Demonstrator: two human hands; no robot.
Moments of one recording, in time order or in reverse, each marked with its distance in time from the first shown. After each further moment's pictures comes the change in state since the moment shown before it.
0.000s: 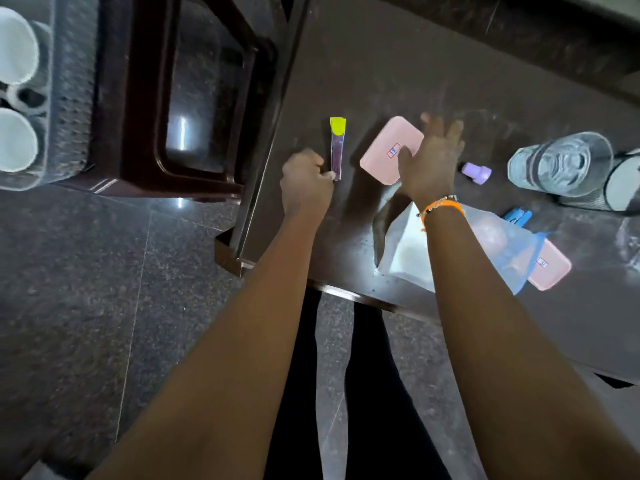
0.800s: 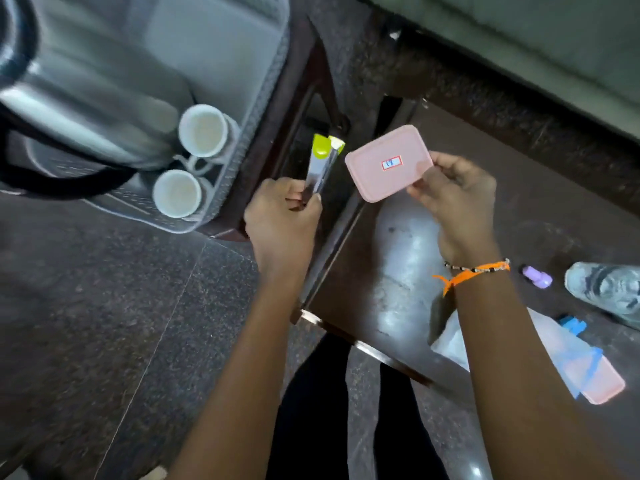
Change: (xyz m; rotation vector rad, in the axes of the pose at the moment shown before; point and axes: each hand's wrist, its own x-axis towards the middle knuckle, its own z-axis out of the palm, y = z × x) left_hand -0.007 -0.016 -0.174 -0.278 0.460 0.097; right_hand -0.036 -0.160 -0.032 1.031 -0.202 0.027
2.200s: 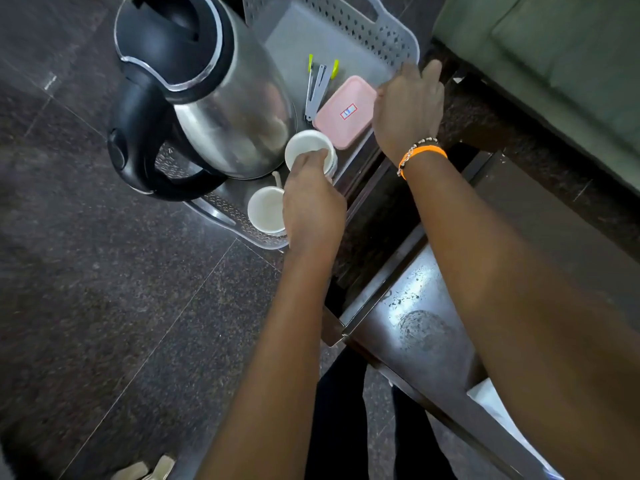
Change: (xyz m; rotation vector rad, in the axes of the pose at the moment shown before) left_hand 0.083 -0.009 -0.063 0.182 0.010 -0.032; right_hand 0.058 -0.040 0.221 -1.407 -0.016 -0.773
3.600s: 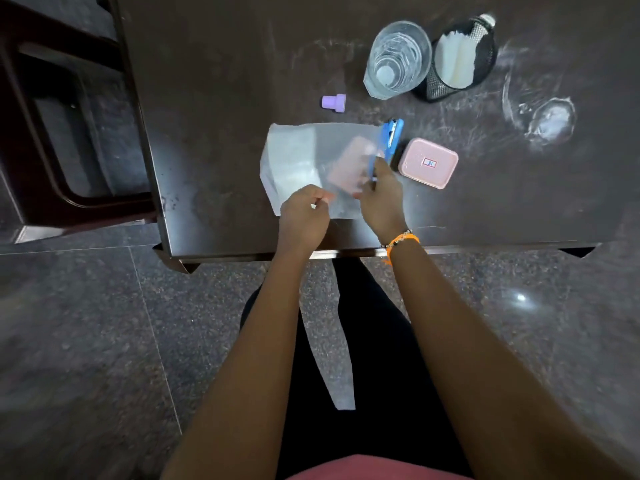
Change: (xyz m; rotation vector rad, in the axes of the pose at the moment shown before) left_hand -0.354 0.058 0.236 0.133 -0.858 0.093; right_hand -0.432 0.351 0.019 1.015 -0.061 1.053
